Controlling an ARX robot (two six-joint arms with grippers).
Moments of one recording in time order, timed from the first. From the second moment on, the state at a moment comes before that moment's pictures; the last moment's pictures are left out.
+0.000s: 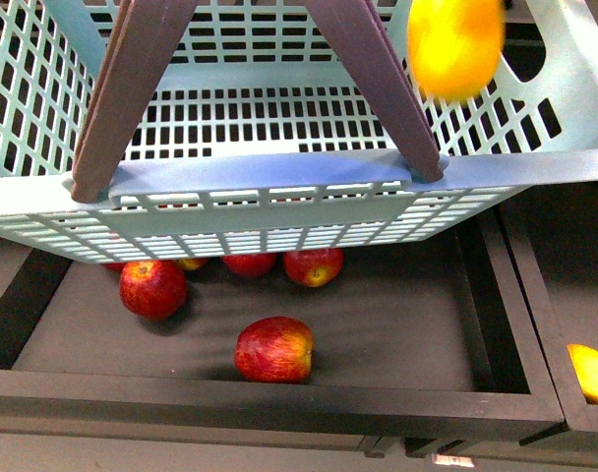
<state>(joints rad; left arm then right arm) -0.46 1.53 1.18 -0.09 0.44 -0.74 0.33 1.57 0.79 0.66 -0.20 0.01</state>
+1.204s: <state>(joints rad) -0.46 1.53 1.18 -0.09 0.44 -0.73 0.06 0.93 0.16 0.76 0.03 0.00</state>
